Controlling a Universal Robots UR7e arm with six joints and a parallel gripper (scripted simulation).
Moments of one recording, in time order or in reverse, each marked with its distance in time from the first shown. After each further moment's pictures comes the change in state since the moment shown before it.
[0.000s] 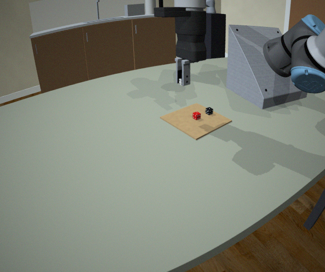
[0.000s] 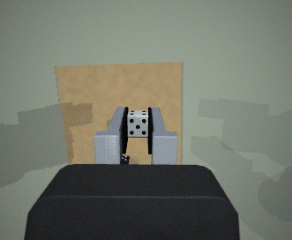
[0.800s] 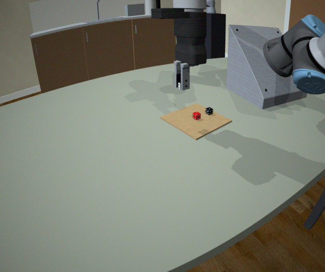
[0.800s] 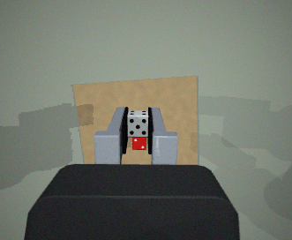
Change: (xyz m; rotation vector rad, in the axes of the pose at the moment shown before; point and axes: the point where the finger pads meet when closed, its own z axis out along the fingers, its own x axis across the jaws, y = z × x) arm -0.019 -0.018 0.002 -0.001 -0.003 0.035
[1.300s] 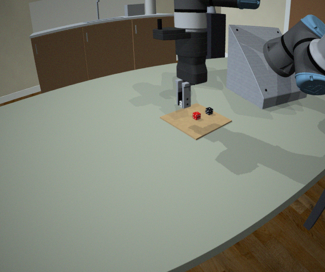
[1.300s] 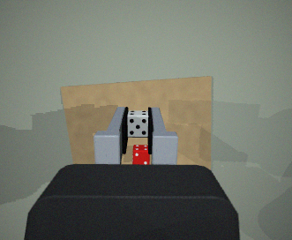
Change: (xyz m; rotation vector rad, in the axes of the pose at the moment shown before) arm -0.002 0.003 0.048 -0.007 -0.005 -0.001
